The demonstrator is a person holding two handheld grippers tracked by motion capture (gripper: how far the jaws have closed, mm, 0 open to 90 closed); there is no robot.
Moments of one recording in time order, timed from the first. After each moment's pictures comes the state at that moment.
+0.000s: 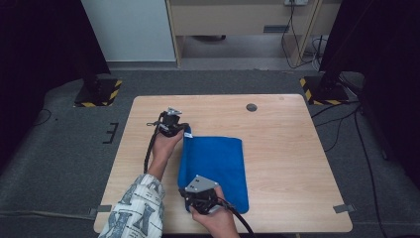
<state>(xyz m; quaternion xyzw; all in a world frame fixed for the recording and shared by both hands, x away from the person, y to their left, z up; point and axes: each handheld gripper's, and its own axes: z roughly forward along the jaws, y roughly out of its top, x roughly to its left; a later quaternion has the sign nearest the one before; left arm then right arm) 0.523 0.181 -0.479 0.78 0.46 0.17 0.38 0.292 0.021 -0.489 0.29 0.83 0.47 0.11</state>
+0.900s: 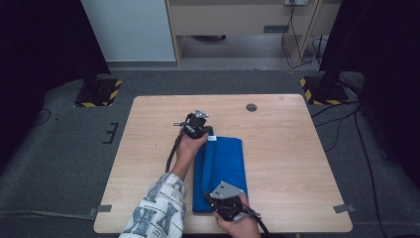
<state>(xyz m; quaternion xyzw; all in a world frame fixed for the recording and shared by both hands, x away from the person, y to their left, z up) 0.524 0.102 -0.488 0.81 0.42 0.15 0.38 0.279 -0.043 -0.499 0.31 0.83 0.44 0.14</state>
